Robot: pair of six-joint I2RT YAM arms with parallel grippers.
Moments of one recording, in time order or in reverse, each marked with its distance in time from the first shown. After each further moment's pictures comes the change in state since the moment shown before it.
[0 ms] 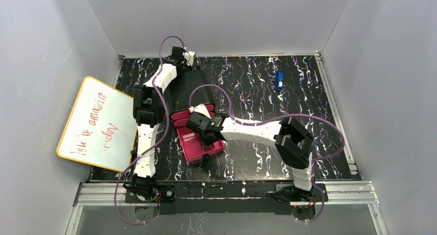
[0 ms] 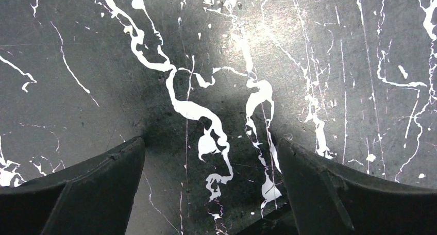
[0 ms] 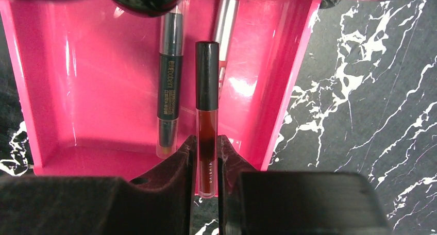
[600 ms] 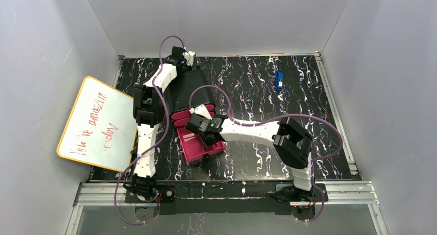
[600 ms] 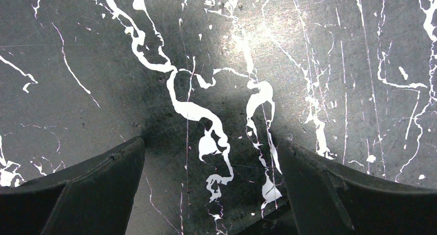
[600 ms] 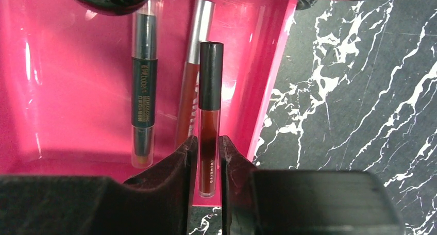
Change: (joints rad) left arm 0.001 0.002 0.003 0.000 0.000 -0.001; right arm 0.006 0.016 -0.005 -0.006 0.068 -0.035
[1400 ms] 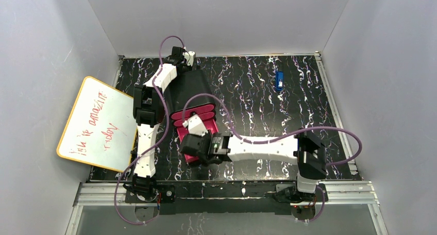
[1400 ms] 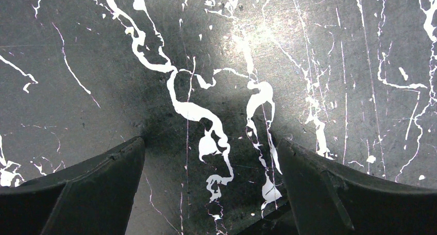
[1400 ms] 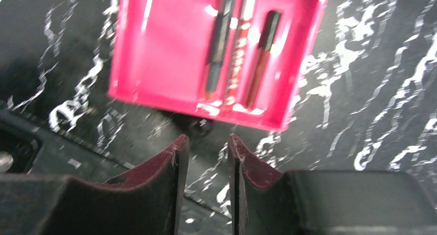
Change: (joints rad) left arm 0.000 0.000 0.000 0.000 -0.002 -0.001; right arm 0.192 -0.156 -0.016 -0.049 0.153 0.094
